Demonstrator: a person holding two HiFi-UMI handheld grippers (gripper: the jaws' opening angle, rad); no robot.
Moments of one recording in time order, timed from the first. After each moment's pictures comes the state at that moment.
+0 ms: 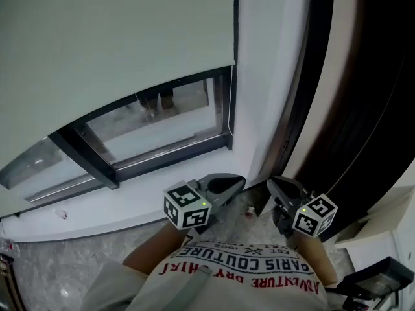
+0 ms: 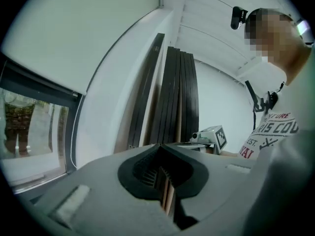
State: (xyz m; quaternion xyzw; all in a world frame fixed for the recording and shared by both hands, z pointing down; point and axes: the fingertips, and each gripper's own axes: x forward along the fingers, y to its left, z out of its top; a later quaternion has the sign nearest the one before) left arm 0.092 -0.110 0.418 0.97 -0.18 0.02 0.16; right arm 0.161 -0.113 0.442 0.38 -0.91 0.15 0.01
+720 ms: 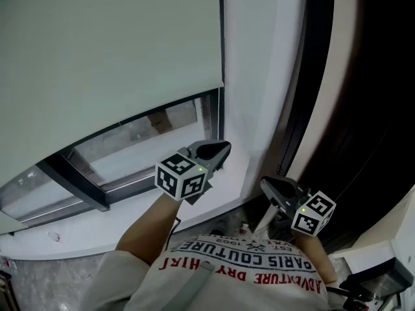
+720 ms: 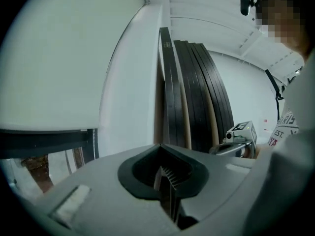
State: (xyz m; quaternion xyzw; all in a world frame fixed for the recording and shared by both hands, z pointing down) left arm 0.090 -0.275 0.371 0.96 -0.26 0.06 0.05; right arm 0.166 -0.184 0.406 0.35 -0.93 0.11 -0.04
